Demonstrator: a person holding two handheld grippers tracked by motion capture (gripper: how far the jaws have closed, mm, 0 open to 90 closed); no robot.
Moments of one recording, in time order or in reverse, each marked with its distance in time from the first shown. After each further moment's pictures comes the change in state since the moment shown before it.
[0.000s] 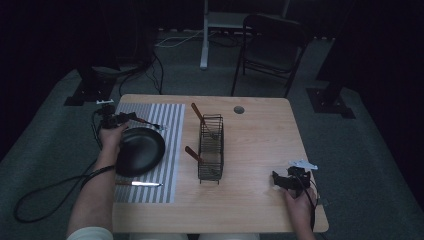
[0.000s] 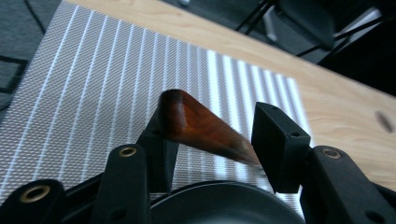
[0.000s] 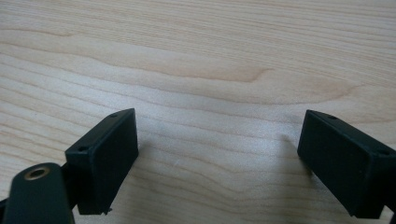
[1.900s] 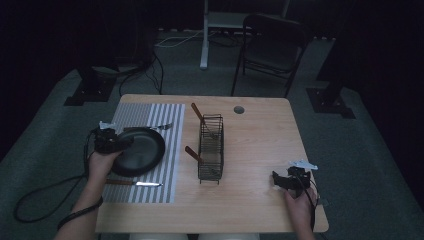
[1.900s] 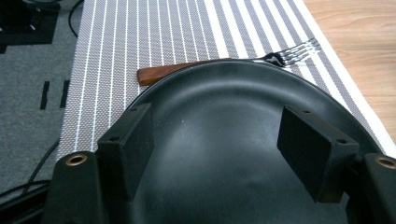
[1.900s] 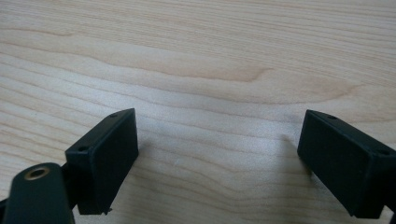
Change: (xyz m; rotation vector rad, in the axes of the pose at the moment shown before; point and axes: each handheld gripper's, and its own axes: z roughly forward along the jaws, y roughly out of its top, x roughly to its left) left arm -0.029 -0.070 -0.076 0.039 0.130 0.323; right arm 0.000 0.000 0.000 0.000 0.000 0.000
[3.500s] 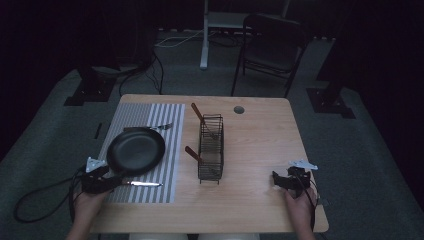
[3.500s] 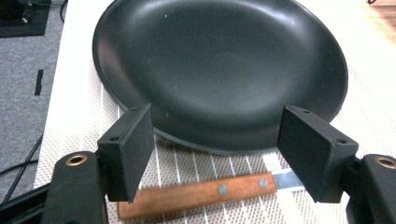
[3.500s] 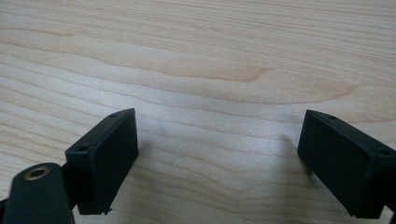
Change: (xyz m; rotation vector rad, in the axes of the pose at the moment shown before) left arm -0.010 -0.102 -0.064 -0.024 -0.034 0.033; right arm 0.000 0.000 0.000 0.001 0.000 0.002
